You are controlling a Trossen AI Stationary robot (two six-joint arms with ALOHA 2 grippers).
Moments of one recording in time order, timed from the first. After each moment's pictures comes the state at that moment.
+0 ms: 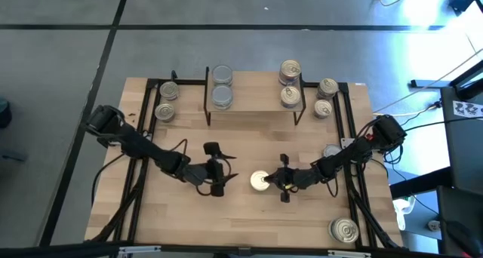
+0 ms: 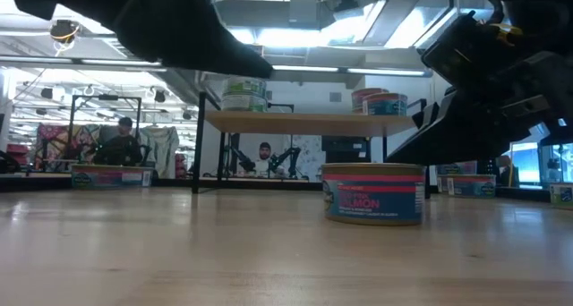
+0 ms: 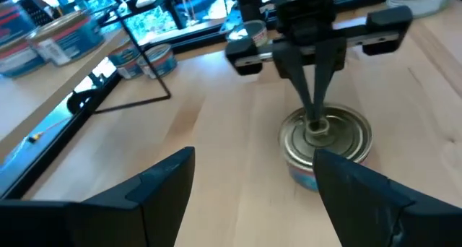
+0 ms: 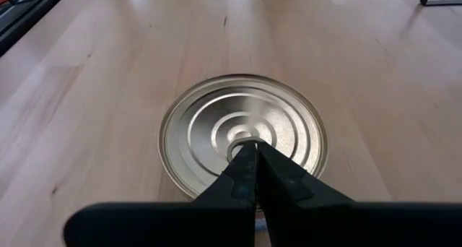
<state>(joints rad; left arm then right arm) -0.43 1.61 0.72 0.45 -0.68 0.05 0.48 1.72 0.46 0.69 0.41 0.26</state>
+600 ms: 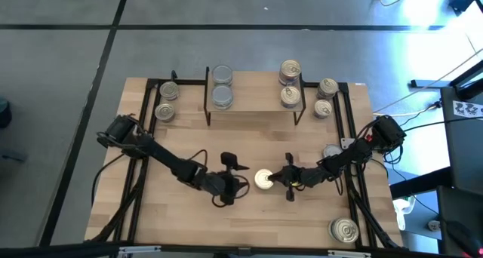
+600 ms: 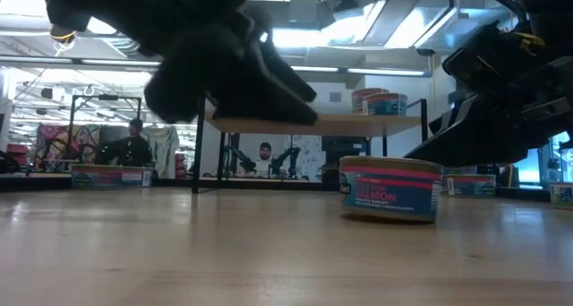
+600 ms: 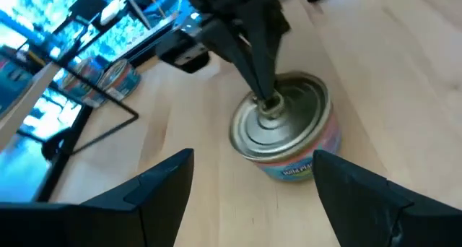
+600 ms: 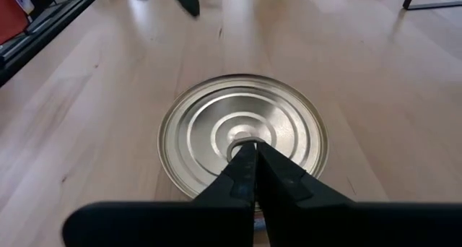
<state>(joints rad) -0.42 1.85 0.92 0.39 -0.63 0.29 0.51 1.72 0.34 0.91 0.44 0.28</state>
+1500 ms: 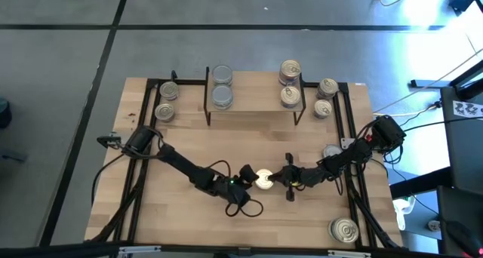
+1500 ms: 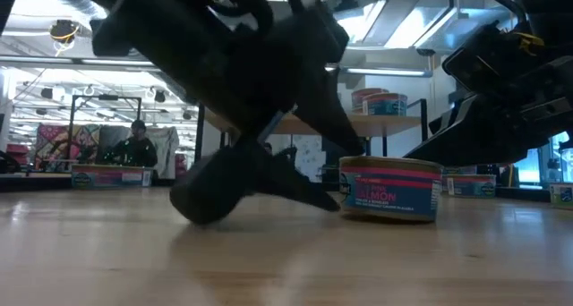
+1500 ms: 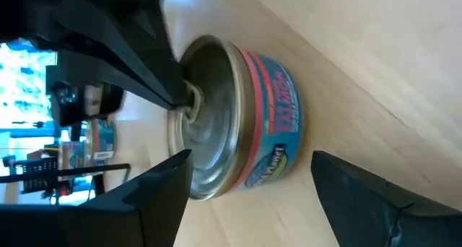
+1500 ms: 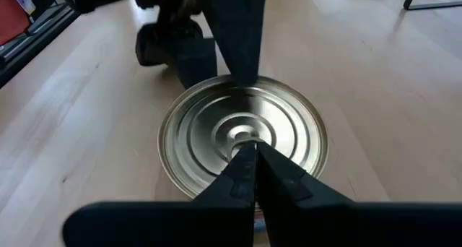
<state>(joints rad) -0.40 2.09 1.15 0.18 -0.60 0.79 0.50 1.72 0.34 0.92 0.43 0.28</state>
